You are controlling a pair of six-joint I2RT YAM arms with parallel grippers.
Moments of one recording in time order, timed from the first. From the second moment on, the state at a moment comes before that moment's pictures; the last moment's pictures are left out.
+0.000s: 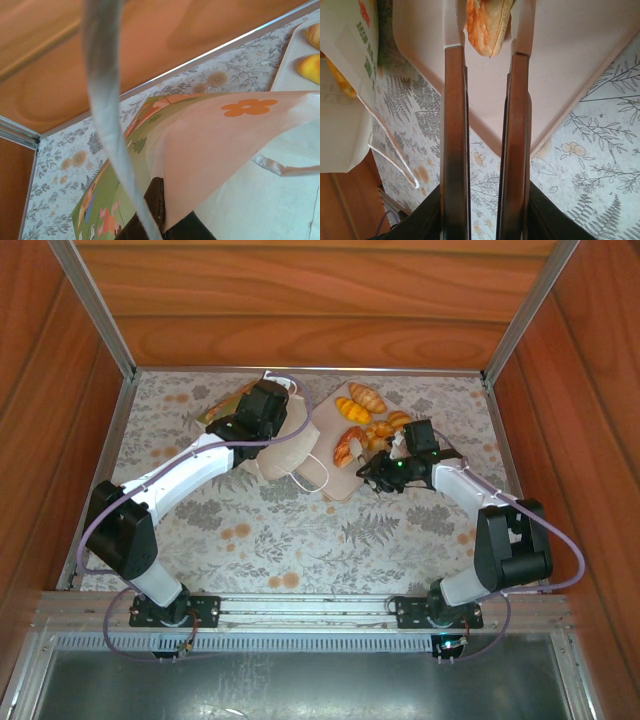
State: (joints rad) left arm -0.65 1.61 1.33 -0.33 -0.58 0.07; right arm 0.26 1.50 0.91 -0.46 -0.64 0.64
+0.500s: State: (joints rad) left arm -0.65 1.61 1.33 -0.33 -0.58 0.07; right arm 0.26 1.38 0.80 -0.45 -0.65 0.71
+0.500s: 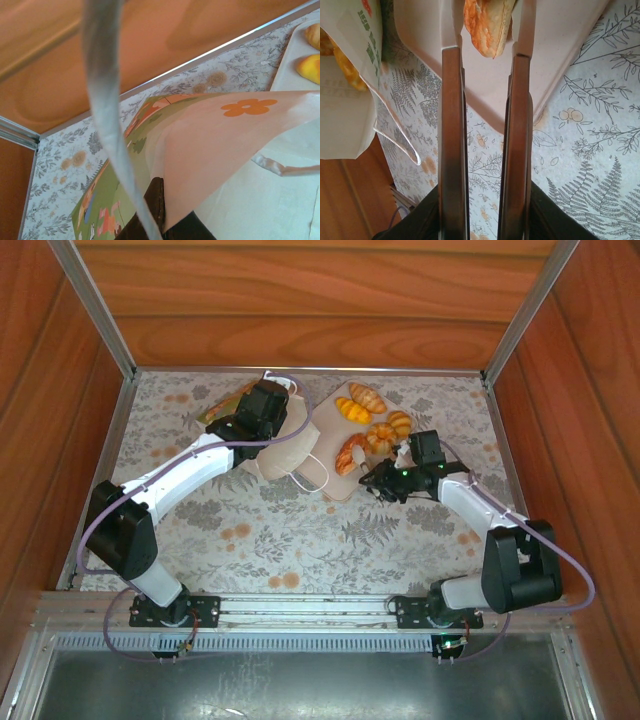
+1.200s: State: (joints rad) left arm -0.65 1.61 1.33 -0.33 -0.58 0.07; right arm 0.26 1.31 0.74 -0.43 -0.73 0.74
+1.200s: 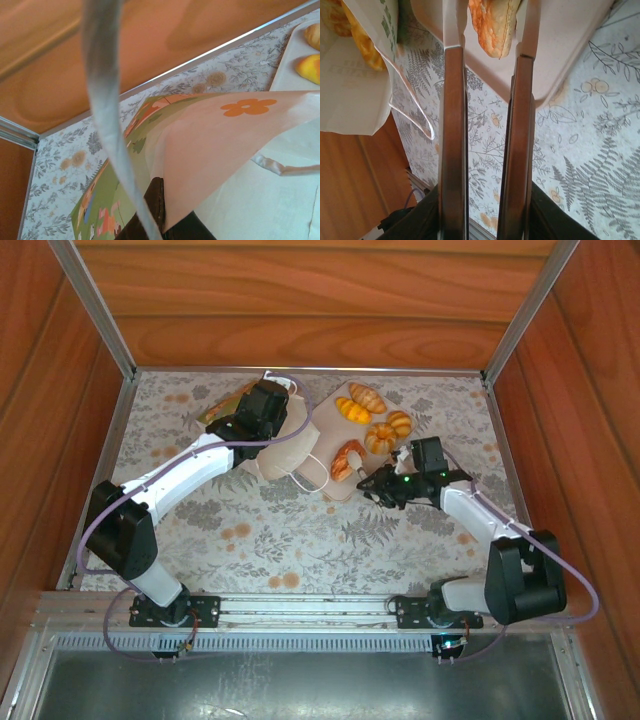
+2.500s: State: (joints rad) left arm -0.65 1.61 1.33 -0.33 -0.57 0.07; right arm 0.22 1.21 0.75 -0.61 -0.59 0.73
